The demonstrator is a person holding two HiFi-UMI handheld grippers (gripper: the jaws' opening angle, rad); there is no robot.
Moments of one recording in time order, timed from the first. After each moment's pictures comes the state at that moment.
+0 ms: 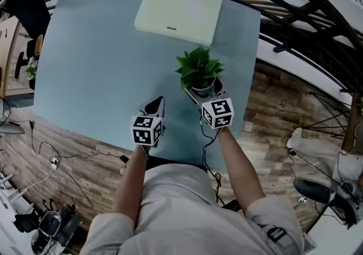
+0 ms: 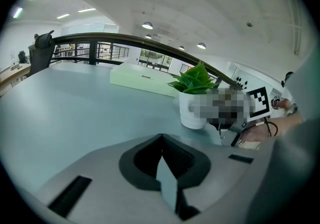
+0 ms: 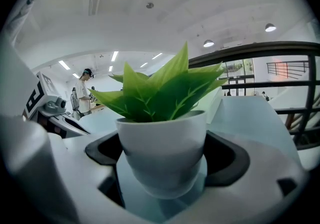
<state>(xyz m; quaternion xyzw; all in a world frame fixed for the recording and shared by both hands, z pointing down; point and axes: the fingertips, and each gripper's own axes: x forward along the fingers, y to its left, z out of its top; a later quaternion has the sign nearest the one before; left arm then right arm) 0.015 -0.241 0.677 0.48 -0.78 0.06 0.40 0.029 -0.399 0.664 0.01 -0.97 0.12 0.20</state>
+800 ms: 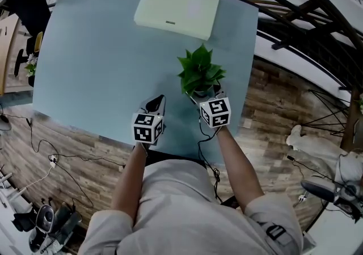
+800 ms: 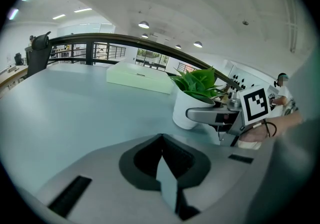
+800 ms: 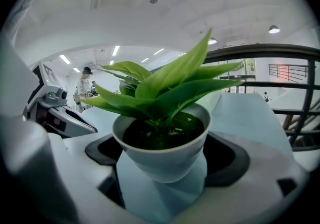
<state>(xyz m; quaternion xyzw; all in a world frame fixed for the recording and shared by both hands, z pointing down) 0.039 -0.234 0.678 0.49 -0.77 0.07 0.40 0.056 -0.382 0.678 0.01 -0.97 0.10 0.23</state>
